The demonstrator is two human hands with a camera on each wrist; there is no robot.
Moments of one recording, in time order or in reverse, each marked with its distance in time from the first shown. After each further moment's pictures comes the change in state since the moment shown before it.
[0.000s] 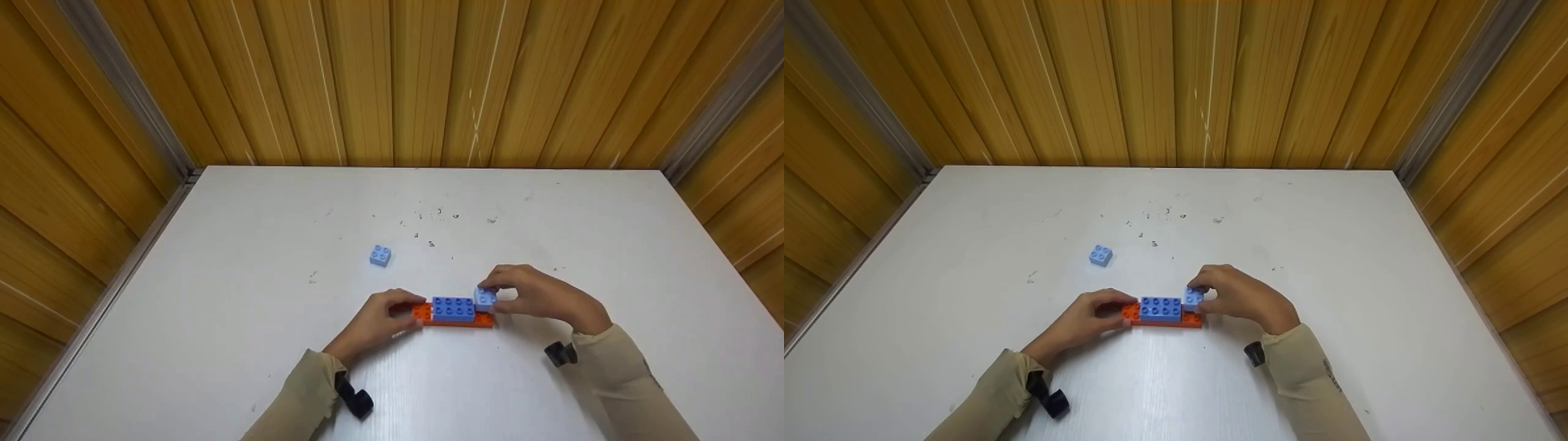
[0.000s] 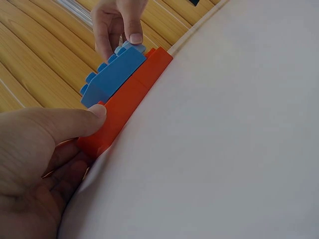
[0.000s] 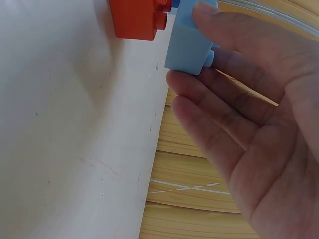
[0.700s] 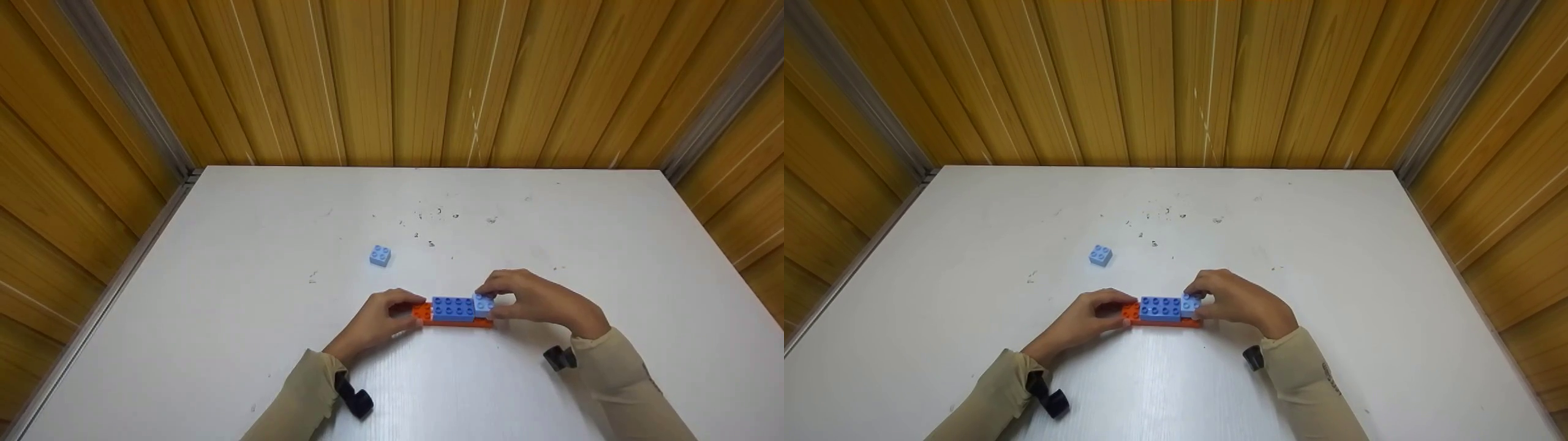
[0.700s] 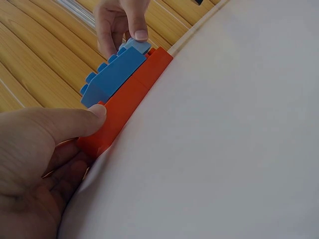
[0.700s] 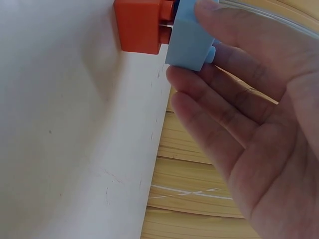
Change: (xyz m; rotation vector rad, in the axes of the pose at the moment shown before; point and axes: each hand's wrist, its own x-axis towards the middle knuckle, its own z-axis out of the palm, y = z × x) left_hand 0.000 0.001 0.000 0.015 -0.001 -0.011; right_hand -0.002 -0.003 0.005 0.000 -0.019 -0.004
